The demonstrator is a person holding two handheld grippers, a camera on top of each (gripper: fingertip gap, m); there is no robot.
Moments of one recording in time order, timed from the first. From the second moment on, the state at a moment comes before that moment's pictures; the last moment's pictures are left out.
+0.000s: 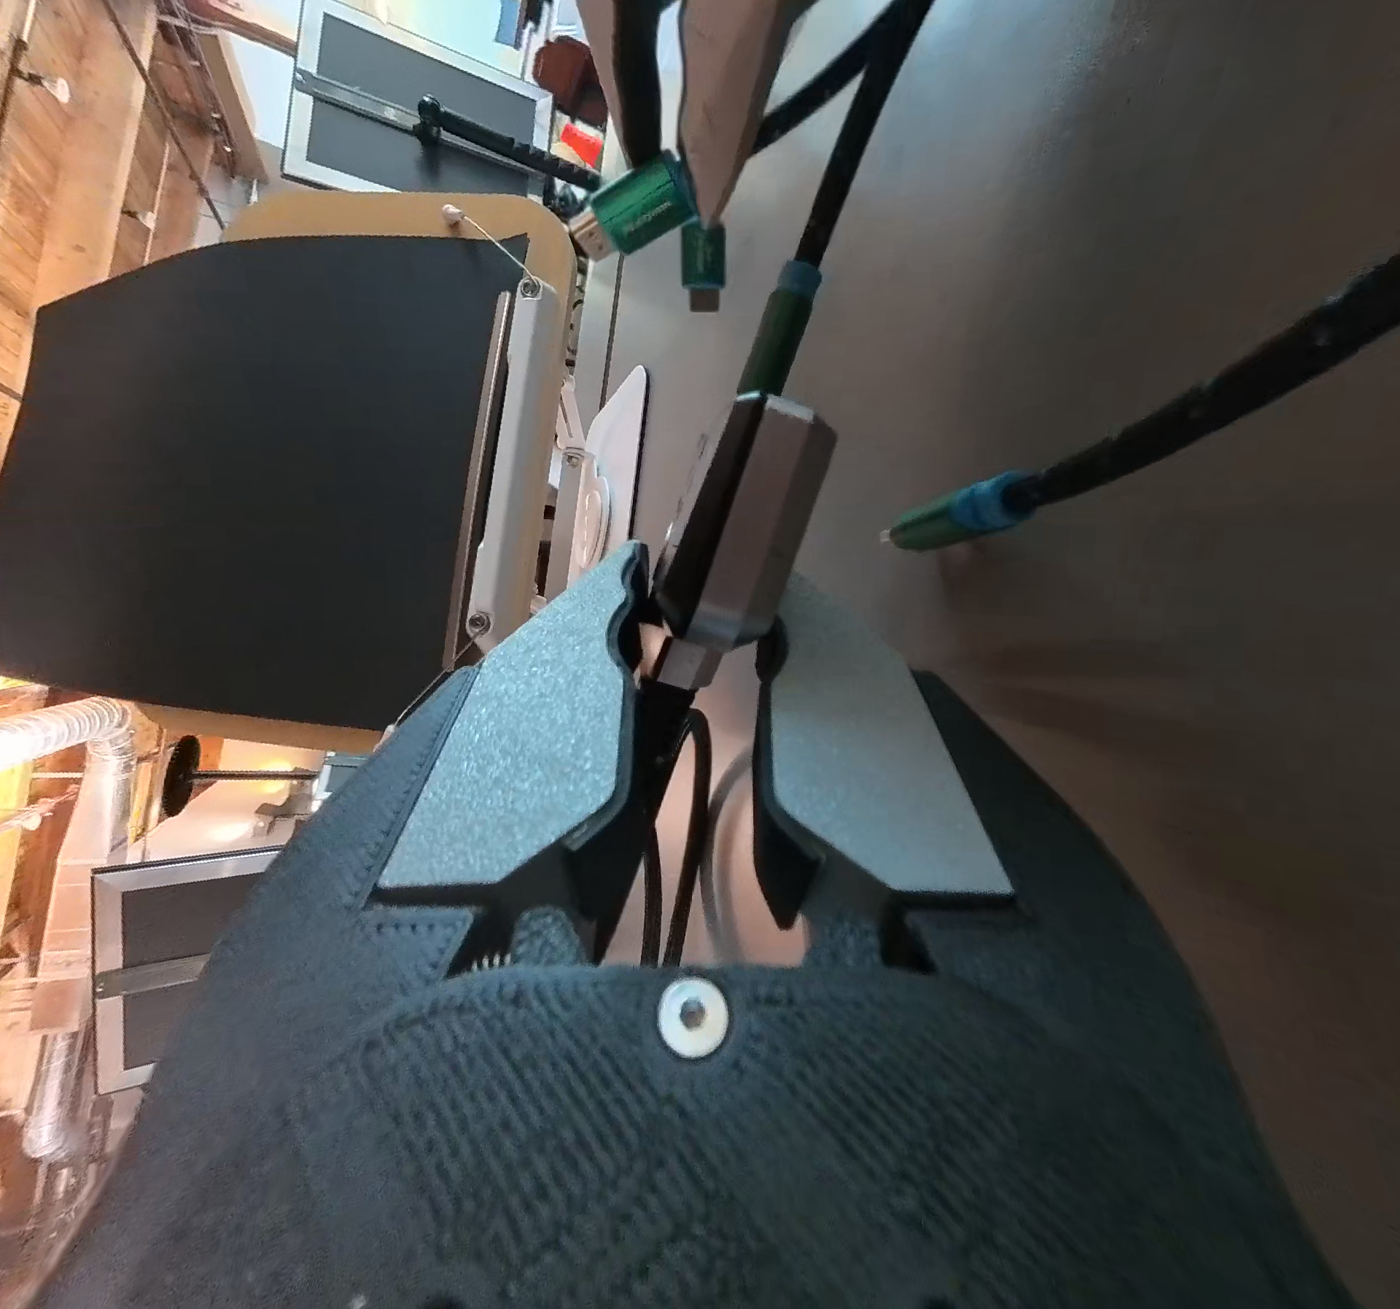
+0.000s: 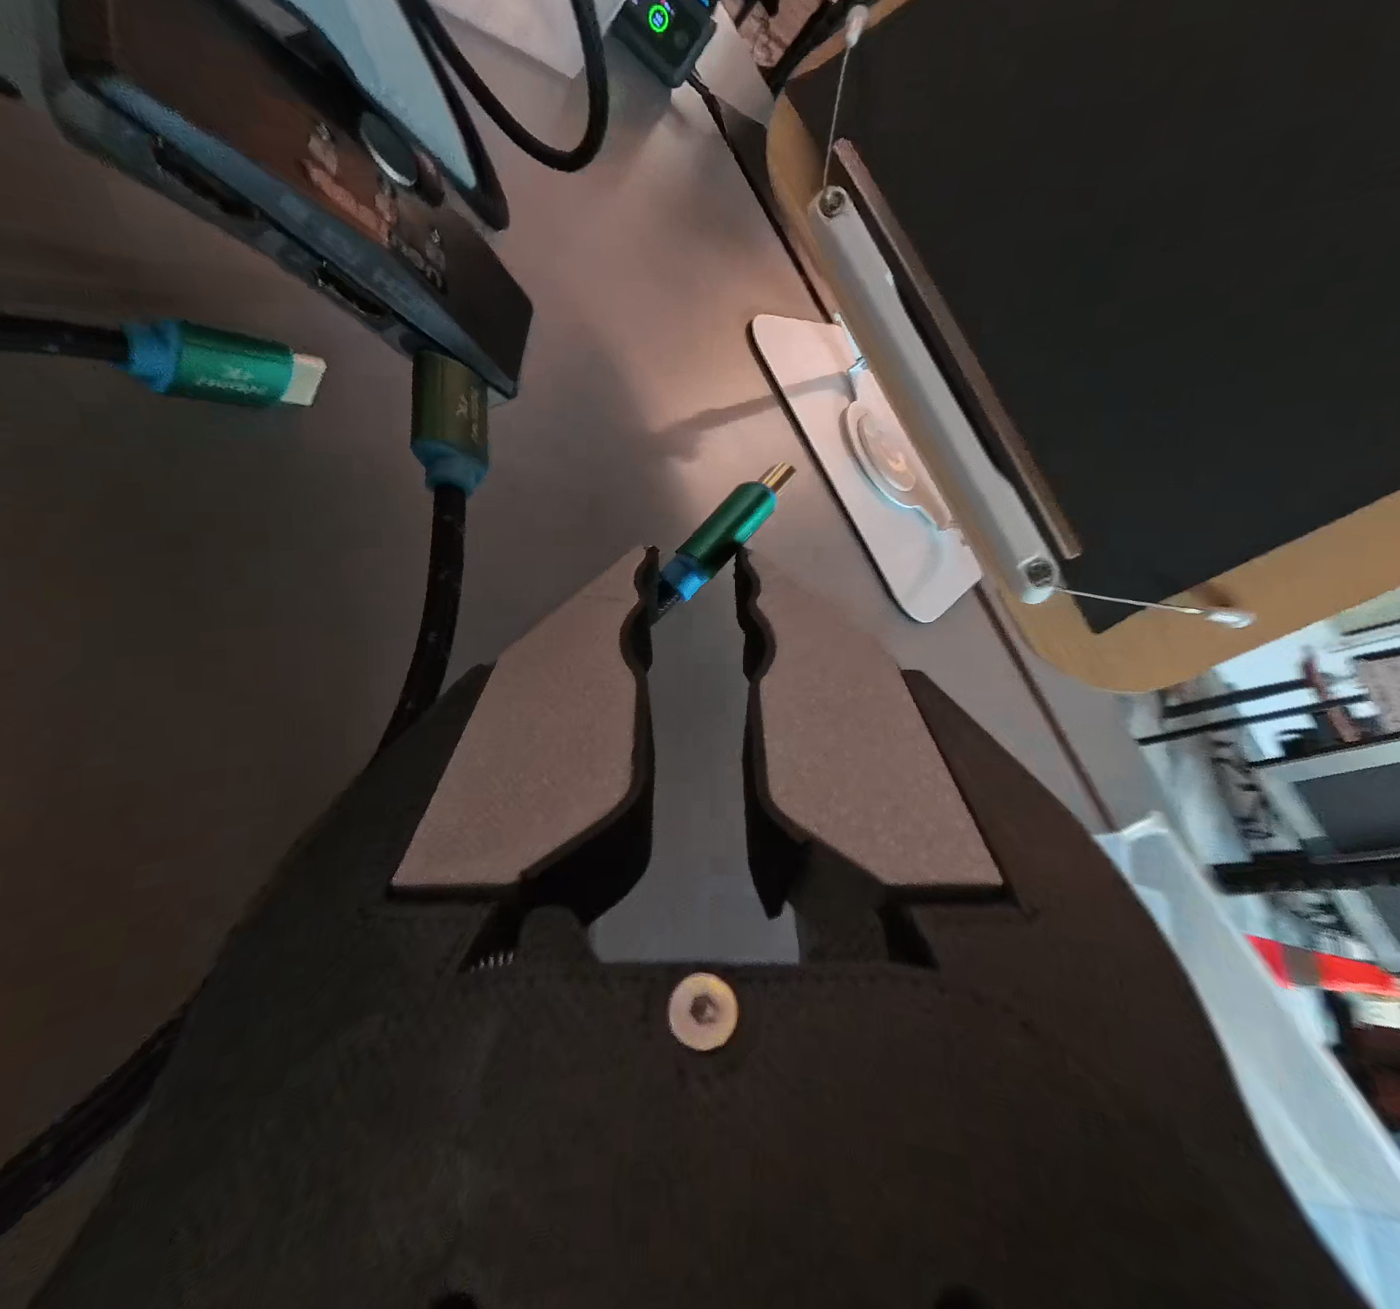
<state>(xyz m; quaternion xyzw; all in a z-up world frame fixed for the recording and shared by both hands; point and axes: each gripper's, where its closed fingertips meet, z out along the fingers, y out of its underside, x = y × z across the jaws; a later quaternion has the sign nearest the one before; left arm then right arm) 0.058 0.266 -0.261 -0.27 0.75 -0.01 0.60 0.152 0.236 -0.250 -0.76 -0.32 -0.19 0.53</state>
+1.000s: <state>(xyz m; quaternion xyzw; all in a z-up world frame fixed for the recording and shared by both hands) 0.059 0.266 -0.265 -0.26 0.76 0.02 0.60 0.160 0.239 -0.276 -0.84 -0.23 -0.04 0.50</state>
